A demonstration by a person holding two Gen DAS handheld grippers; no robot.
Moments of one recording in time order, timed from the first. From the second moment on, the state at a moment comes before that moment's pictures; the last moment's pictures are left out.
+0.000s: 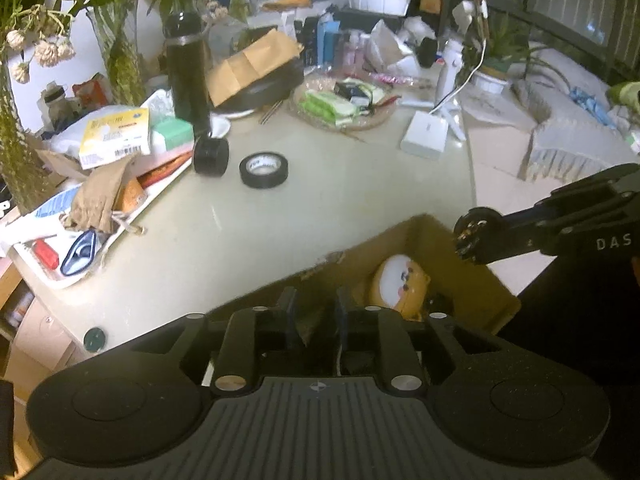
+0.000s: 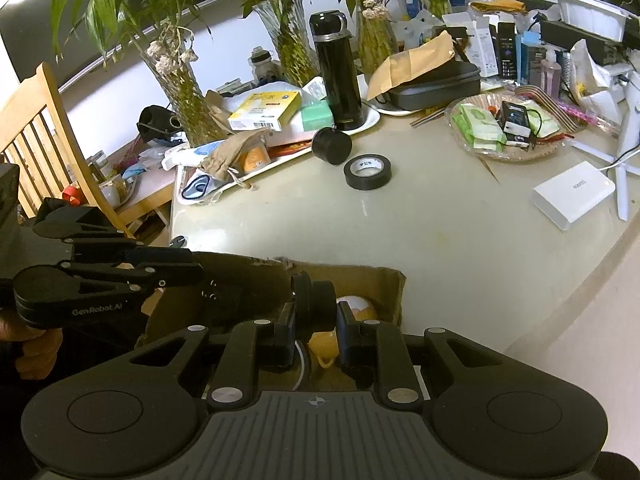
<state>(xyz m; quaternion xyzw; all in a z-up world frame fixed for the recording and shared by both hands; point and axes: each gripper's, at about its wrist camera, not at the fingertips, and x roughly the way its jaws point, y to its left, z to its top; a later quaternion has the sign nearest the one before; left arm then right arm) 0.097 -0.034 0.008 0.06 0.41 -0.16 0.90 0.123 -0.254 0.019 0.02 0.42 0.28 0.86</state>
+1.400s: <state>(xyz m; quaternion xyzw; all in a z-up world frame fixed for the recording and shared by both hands) 0.069 -0.010 0.006 0.03 0.42 -0.11 0.90 0.116 -0.227 0.008 -0.04 0.44 0.28 0.85</state>
